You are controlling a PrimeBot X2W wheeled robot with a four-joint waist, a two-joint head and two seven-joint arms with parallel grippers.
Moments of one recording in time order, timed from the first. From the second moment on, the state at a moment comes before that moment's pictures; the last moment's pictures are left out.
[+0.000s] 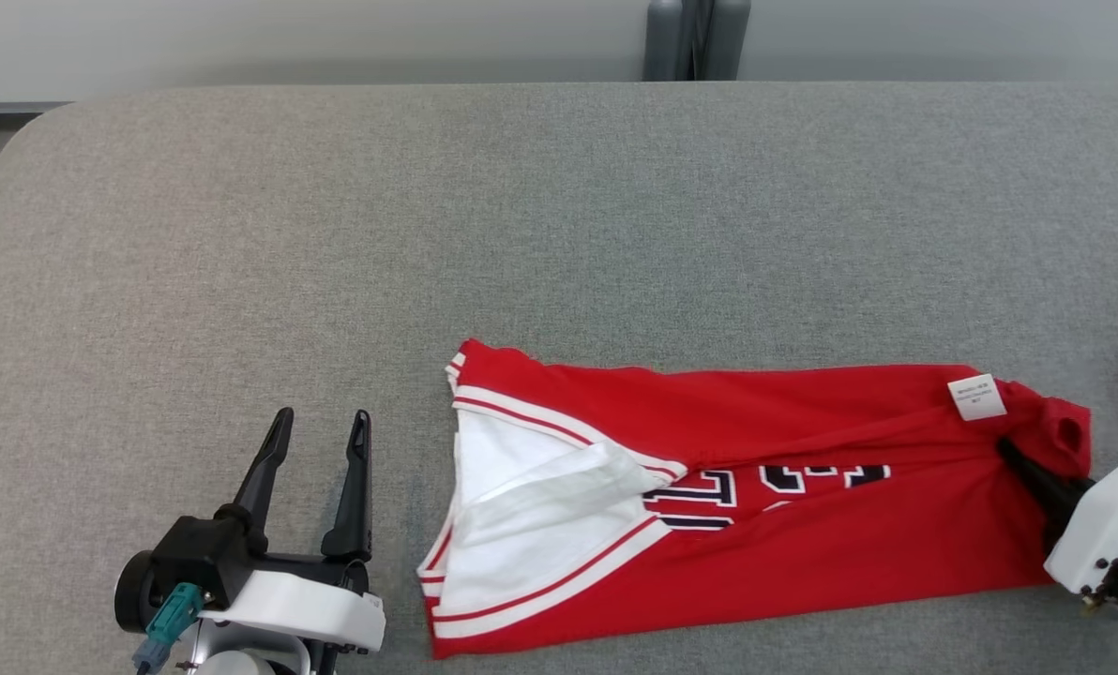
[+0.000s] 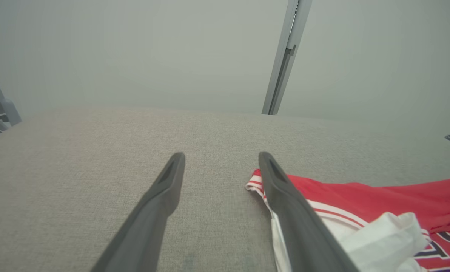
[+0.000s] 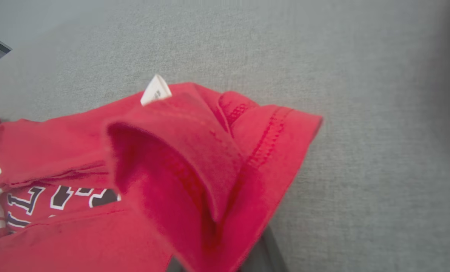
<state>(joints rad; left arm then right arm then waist) -0.07 0.05 -0.10 0.17 -0.24 -0.06 -0.26 -0.39 -0.64 0.65 0.50 1.14 0.13 0.02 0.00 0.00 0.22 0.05</state>
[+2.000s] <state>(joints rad) -0.02 0.05 -0.11 0.21 -0.39 -0.03 -0.26 -0.42 -0.36 0.41 0.06 0.73 0.13 0.79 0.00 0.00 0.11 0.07</state>
